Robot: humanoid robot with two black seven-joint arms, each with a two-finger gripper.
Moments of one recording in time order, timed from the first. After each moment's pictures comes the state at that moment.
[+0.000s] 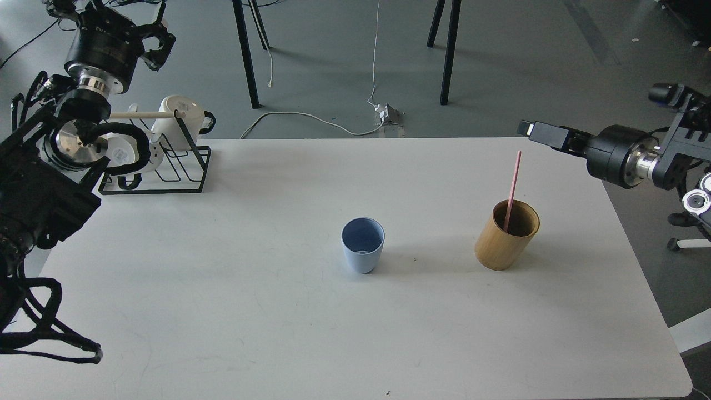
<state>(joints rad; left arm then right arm) -0.98 0.34 -0.73 -0.45 -0.17 -0.49 -0.35 0.75 -0.77 0.60 1.23 -1.47 0.30 0.12</state>
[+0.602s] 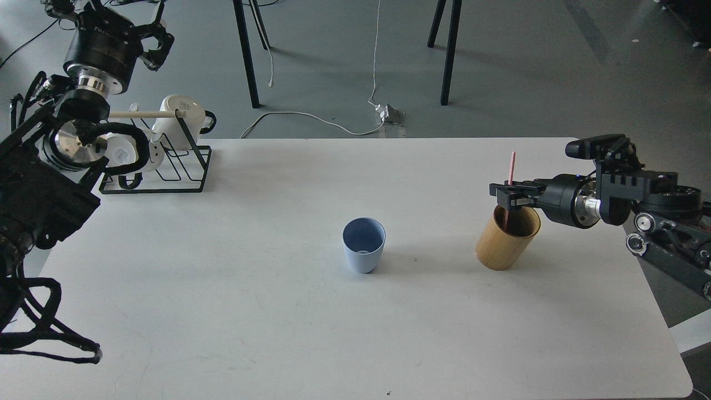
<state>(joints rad) -0.98 0.35 -0.73 -0.45 -0.17 -0.49 -0.35 0.78 -0.71 0.42 1.21 -1.67 0.30 0.09</state>
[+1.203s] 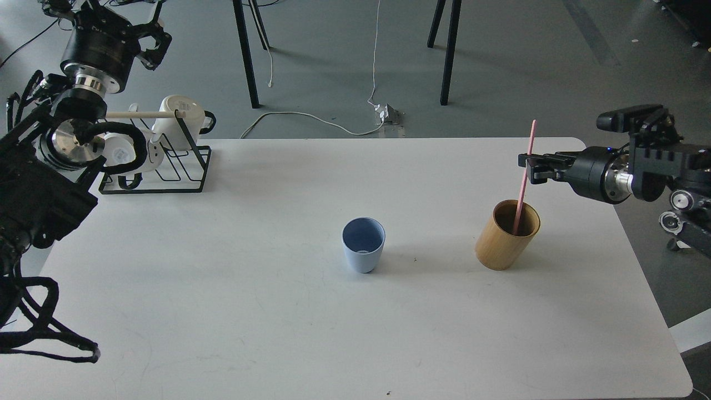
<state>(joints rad) -0.98 0.36 -0.72 -0.45 -0.17 -0.49 -0.35 0.89 -0.86 0.44 1.31 -1.65 0.31 0.09</state>
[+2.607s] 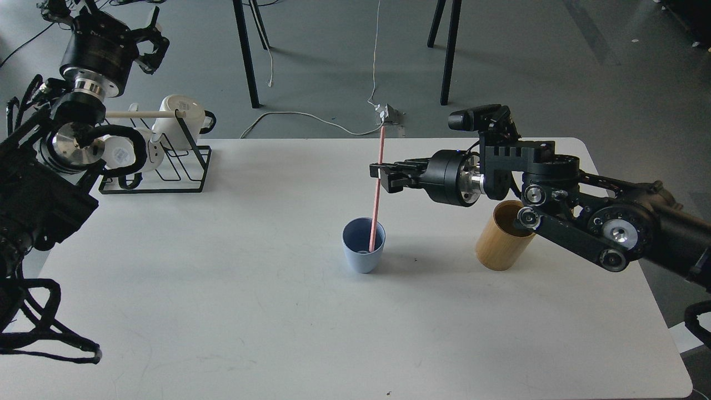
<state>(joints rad) -0.98 0.35 -0.72 -0.42 -0.17 -0.49 -0.36 0.98 -0.36 0.36 1.22 -1.53 0.31 0.05</state>
